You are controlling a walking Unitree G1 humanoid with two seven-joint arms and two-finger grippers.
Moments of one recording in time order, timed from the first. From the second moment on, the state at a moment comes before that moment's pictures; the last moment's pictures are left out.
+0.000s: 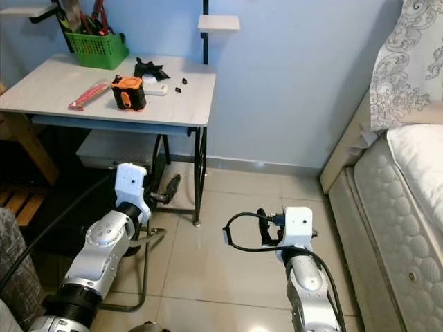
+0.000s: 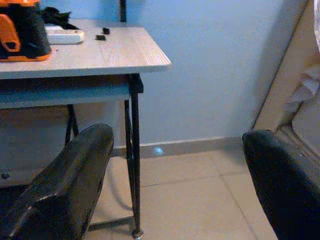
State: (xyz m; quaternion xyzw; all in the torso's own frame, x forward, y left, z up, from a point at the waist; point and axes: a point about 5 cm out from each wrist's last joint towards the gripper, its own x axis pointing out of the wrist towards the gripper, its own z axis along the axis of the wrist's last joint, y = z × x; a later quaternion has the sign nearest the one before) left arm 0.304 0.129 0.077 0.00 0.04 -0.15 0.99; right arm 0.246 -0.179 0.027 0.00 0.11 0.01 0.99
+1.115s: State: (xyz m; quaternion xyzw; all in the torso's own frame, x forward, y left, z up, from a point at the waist) left arm 0.312 0.118 0.076 -0.03 0.03 -0.20 0.98; right arm 0.247 -0.179 0.022 0.00 0.11 0.01 0.99
